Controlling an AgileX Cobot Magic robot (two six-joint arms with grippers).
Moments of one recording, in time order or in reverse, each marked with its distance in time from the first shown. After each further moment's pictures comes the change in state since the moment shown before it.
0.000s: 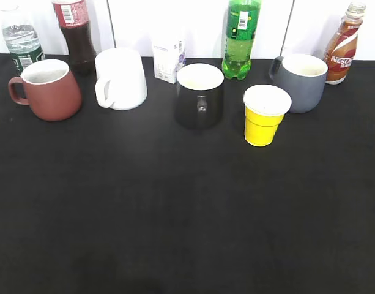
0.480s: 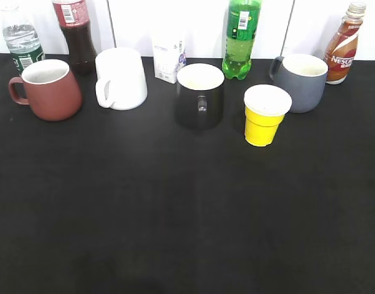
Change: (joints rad) left arm 0.001 0.000 0.000 0.000 0.000 0.000; right arm 0.000 0.000 0.000 0.000 0.001 0.000
